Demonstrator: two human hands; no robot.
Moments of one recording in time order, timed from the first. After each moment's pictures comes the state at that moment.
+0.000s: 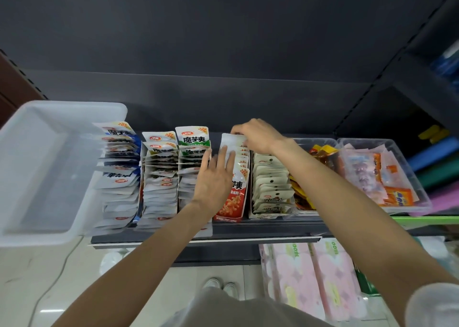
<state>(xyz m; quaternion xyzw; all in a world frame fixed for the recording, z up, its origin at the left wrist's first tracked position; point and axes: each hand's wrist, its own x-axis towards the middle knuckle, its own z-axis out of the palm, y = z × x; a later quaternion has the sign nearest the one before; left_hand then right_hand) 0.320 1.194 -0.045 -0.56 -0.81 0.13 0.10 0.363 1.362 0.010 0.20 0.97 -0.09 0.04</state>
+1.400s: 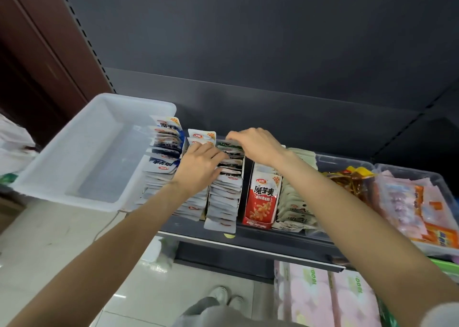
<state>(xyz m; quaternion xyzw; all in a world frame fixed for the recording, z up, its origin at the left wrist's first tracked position) 0.233 1.129 -0.023 -0.62 -0.76 -0.12 0.18 0.319 1.300 0.021 0.05 1.00 -0.04 -0.04</state>
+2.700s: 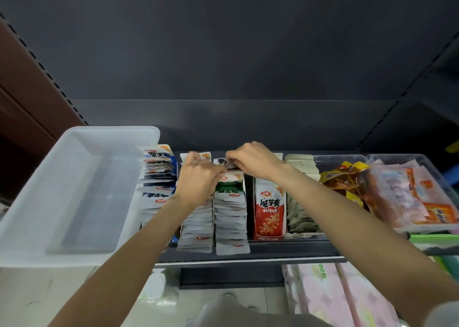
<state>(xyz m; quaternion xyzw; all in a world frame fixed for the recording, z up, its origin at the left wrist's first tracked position) 0.200 1.149 -0.019 -0.64 -0.73 -0.17 0.17 0.309 1.301 0.012 0.09 0.99 -0.06 -0.03</state>
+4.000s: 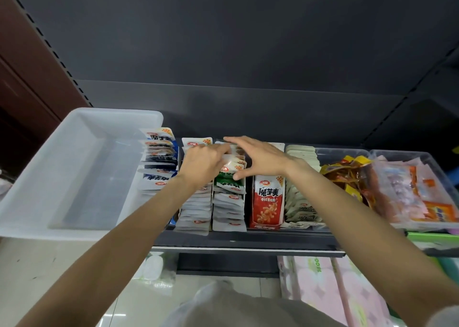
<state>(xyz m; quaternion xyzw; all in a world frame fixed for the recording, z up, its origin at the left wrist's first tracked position) 0.211 1.157 -0.009 -0.61 -0.77 -0.15 0.09 0.333 1.306 0.001 0.11 0.97 -0.23 0.04</state>
